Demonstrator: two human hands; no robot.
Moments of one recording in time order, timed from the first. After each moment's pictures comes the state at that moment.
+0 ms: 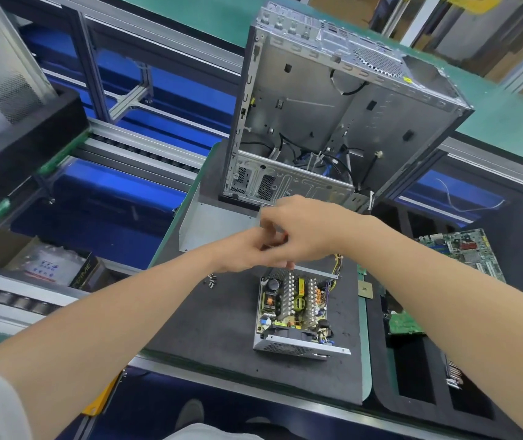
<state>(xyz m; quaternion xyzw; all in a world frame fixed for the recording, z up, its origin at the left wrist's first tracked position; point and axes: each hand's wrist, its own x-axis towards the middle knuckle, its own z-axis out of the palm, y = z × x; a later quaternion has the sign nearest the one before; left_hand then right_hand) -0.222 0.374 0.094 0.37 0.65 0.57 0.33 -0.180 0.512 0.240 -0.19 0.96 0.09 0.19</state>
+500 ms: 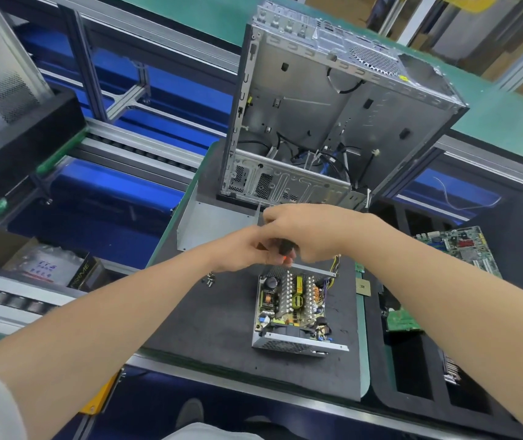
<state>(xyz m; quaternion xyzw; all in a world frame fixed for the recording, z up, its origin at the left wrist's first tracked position) -0.219 0.374 0.095 0.36 0.65 0.59 0.33 -0.180 0.523 0.237 -0.33 0.91 0.11 0.22</state>
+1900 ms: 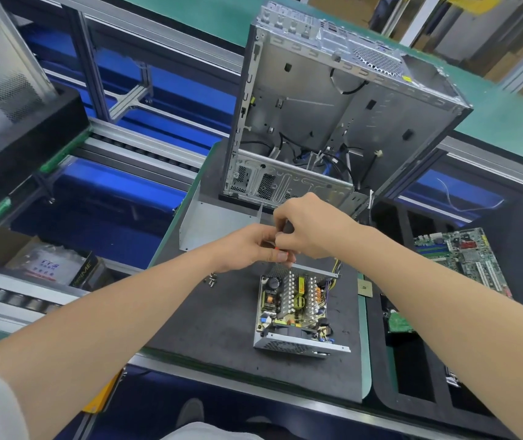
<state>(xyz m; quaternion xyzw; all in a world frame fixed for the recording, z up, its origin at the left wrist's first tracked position) -0.223 0.377 0.088 0.33 0.61 0.62 0.36 -0.172 0.511 0.238 -0.08 0.98 -0.01 0.16</state>
